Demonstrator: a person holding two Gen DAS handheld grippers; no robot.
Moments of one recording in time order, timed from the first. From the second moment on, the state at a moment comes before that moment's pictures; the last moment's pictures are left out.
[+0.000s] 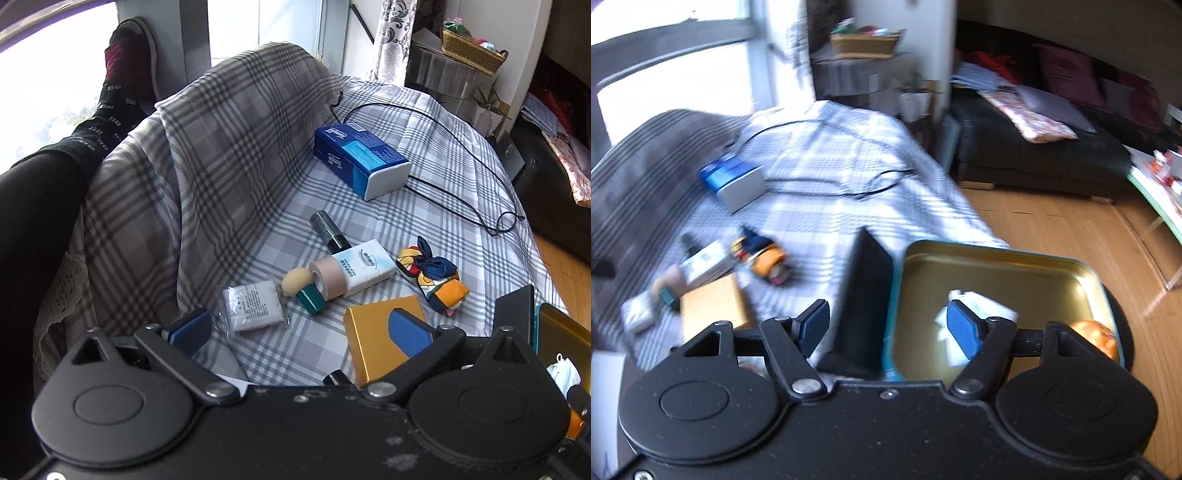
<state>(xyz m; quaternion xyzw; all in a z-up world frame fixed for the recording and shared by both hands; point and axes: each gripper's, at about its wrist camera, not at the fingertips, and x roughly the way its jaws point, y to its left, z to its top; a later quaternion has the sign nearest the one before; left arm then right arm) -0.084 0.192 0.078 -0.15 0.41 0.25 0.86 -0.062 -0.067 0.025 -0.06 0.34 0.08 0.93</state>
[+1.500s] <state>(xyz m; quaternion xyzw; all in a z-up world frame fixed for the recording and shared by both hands) -0.045 0.167 0.000 -0.06 0.54 0.12 0.83 -0.067 0.015 -0.072 -0.13 0.44 0.26 0.85</state>
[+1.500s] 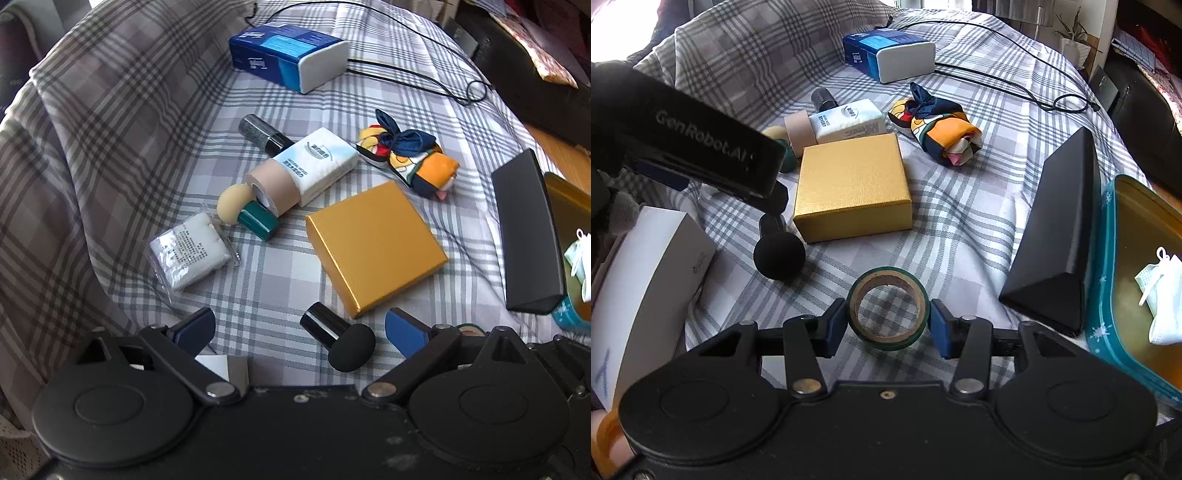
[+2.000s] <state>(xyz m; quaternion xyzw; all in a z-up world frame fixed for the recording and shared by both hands) -0.036 0.145 -0.030 0.01 0.57 0.06 0.82 -0.067 -0.031 -0.064 -0.04 0.43 0.28 0.86</state>
